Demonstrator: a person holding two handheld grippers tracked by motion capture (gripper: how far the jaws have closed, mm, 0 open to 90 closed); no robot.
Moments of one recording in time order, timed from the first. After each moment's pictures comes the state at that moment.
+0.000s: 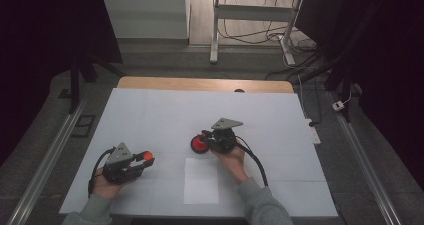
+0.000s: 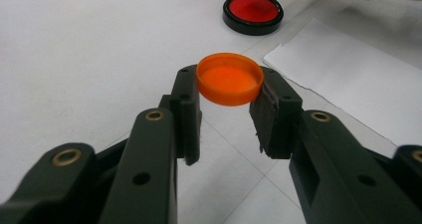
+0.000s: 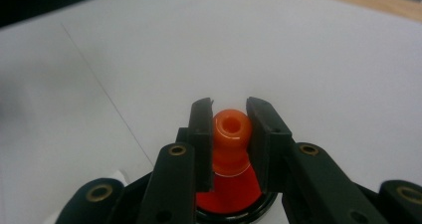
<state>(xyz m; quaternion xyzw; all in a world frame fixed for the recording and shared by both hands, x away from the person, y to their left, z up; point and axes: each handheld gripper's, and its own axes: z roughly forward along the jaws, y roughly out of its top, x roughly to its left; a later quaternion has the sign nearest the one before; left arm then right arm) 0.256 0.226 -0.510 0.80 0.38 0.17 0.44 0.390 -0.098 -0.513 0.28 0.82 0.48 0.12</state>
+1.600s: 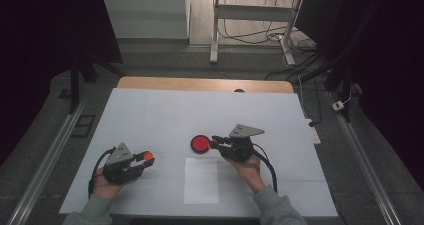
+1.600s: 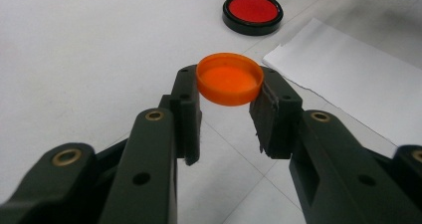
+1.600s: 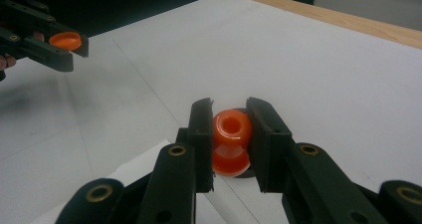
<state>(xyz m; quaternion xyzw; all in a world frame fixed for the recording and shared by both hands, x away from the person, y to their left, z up) 0.255 0.225 -0.509 0.80 0.38 0.17 0.44 0.356 -0.143 -0.491 0.25 0.81 0.52 0.10</state>
